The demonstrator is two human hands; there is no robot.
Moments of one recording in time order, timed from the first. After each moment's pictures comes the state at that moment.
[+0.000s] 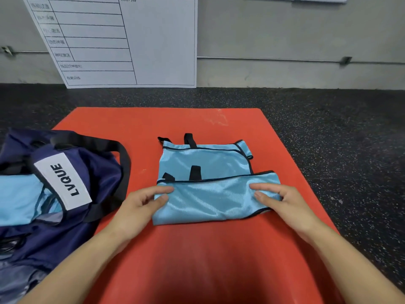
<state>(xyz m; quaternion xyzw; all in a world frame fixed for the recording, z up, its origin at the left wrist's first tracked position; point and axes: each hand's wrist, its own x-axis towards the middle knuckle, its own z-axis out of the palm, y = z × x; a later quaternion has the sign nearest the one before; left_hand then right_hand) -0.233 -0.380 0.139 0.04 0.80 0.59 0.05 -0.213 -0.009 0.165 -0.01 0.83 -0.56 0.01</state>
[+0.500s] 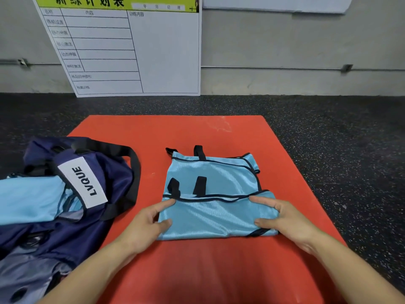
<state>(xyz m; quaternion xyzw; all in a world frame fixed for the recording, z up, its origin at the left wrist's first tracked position) -0.211 -0.395 0.119 0.03 0.82 0.56 0.12 -0.196 -0.016 0.153 0.03 0.80 -0.58 0.14</state>
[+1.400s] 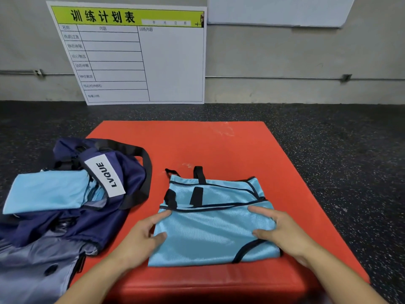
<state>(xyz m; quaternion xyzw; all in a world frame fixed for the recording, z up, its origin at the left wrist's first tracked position) -0.148 -0.433 0.121 0.05 0.83 0.54 0.12 -0.137 -0.041 0.158 -0.01 0.85 -0.51 0.10</state>
